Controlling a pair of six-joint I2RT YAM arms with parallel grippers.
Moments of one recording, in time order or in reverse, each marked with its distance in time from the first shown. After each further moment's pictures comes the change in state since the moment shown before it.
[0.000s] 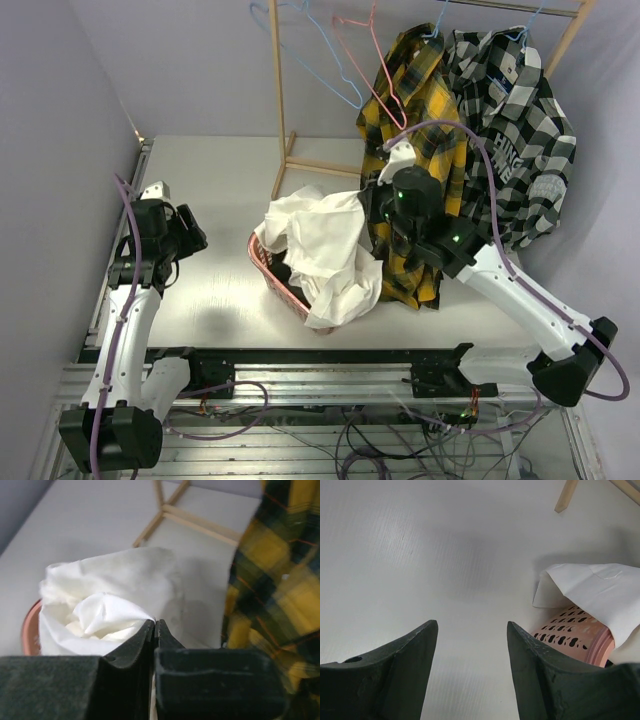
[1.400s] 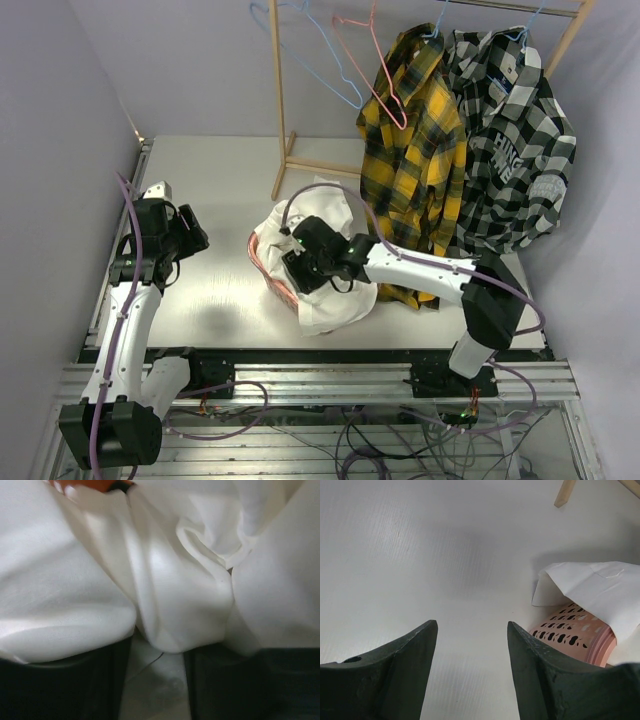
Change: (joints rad) left arm -0.001 0.020 0.000 0.000 0.014 0.000; right arm 0.231 0.471 -0.083 -0.021 -0.372 0.021
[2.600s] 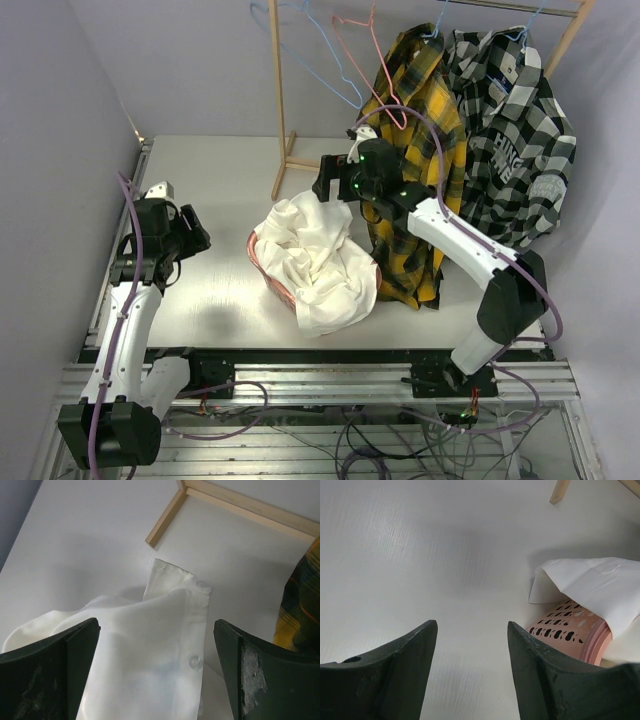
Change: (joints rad) left arm -0.010 0.000 0.000 0.000 0.011 0.000; right arm -0.384 -0.080 0.218 0.161 0.059 0.073
